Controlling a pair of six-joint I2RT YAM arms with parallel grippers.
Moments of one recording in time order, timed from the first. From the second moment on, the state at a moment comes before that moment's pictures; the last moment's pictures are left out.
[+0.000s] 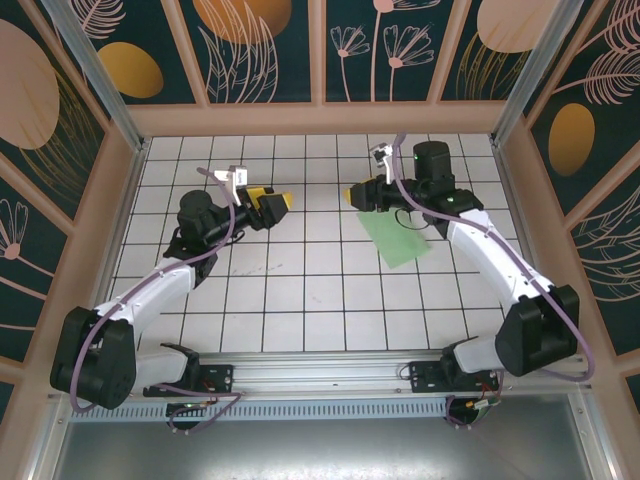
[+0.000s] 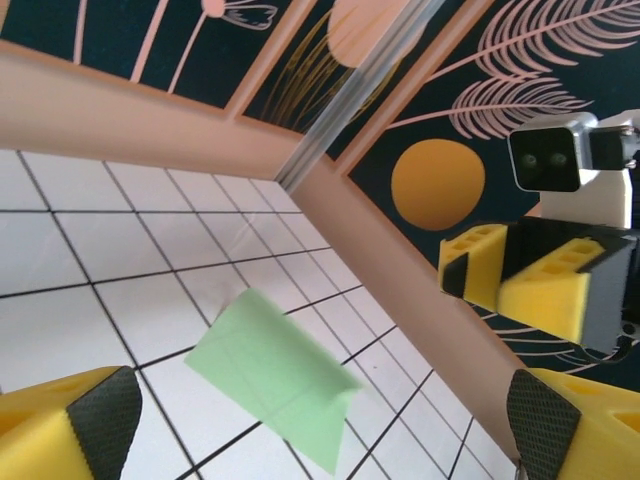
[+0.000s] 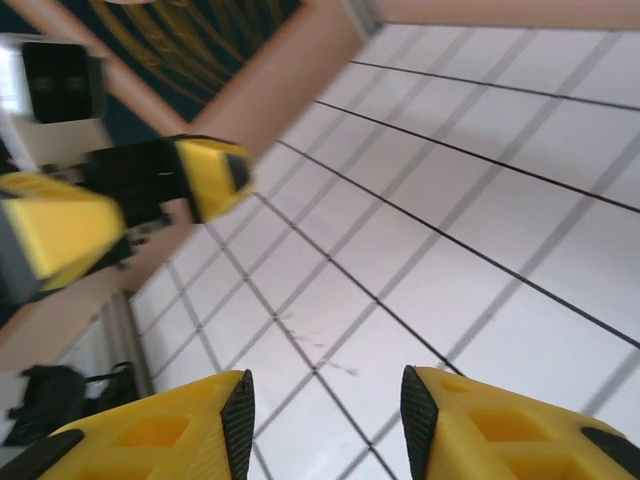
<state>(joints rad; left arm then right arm) -0.33 1.26 0.67 0.53 0.60 -0.64 0.35 1.39 1.16 -0.32 -0.74 0.18</state>
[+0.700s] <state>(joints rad) -0.51 1.56 0.75 0.48 0.58 -0.67 0.10 1.79 1.08 -0.40 0.05 0.27</state>
